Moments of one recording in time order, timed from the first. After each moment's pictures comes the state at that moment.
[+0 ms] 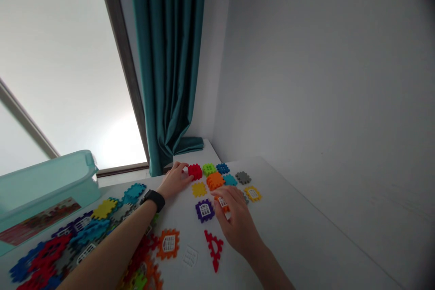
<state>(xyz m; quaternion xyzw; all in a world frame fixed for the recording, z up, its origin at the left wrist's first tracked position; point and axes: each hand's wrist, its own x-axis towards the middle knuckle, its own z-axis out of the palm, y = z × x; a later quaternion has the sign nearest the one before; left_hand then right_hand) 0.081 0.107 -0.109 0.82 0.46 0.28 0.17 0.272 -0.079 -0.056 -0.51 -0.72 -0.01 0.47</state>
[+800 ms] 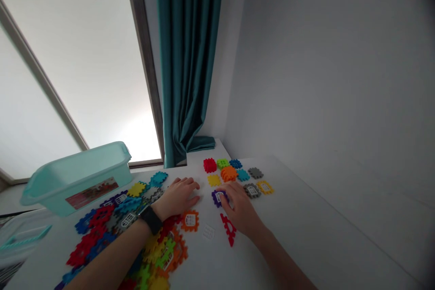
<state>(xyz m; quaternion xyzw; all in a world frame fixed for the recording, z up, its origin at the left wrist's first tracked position) 0.024 0.001 -0.066 0.91 0.38 0.16 0.11 0.254 -0.076 -0.075 -0.48 -0.76 0.00 0.43</state>
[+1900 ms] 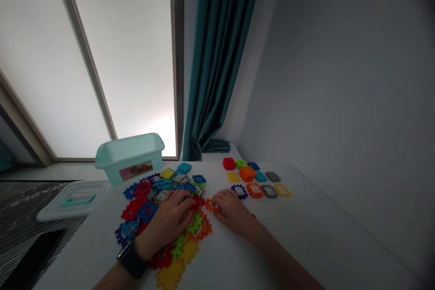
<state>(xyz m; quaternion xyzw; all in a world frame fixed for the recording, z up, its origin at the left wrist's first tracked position) -0.066 -0.118 -0.067 0.87 0.40 0.29 -0.01 0.186 -0.091 -0.086 -0.43 -0.88 0.07 0.20</state>
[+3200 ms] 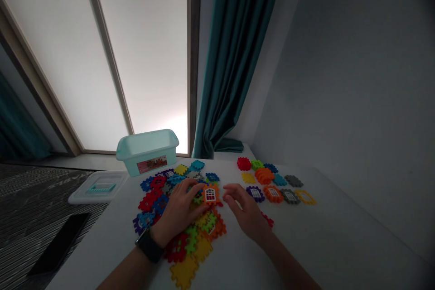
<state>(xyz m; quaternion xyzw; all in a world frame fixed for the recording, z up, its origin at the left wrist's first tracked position) -0.075 -0.108 -0.081 0.82 0.44 0.37 -0.02 0.161 -0.101 -0.074 -0.43 -0.69 0.38 0.44</state>
